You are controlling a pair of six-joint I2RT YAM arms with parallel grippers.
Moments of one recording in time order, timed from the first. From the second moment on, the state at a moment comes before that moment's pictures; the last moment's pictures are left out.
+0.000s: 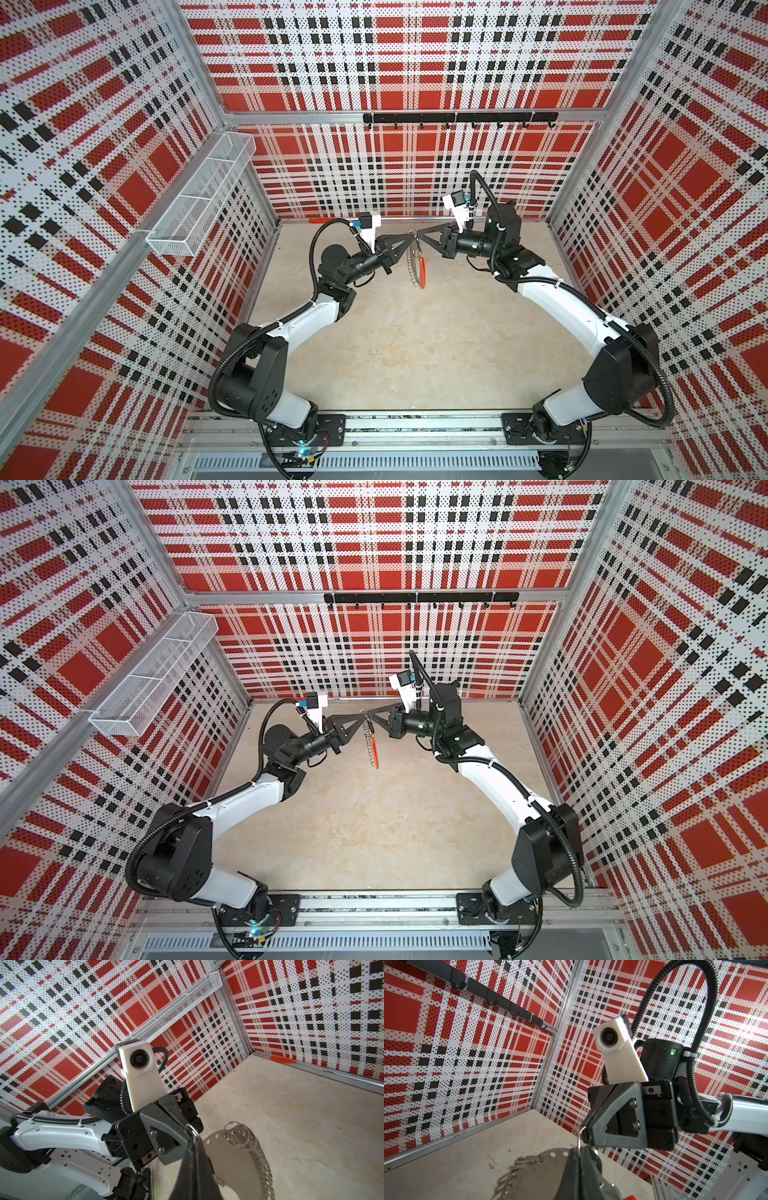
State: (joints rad) left arm -0.40 1.50 0.89 0.95 0.71 -0.60; right arm 0.46 1.53 1.33 0.10 -0.78 0.44
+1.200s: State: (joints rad) left arm -0.39 1.50 0.89 0.97 0.71 -0.59; right arm 0.46 1.51 1.28 0.15 -0.71 0.51
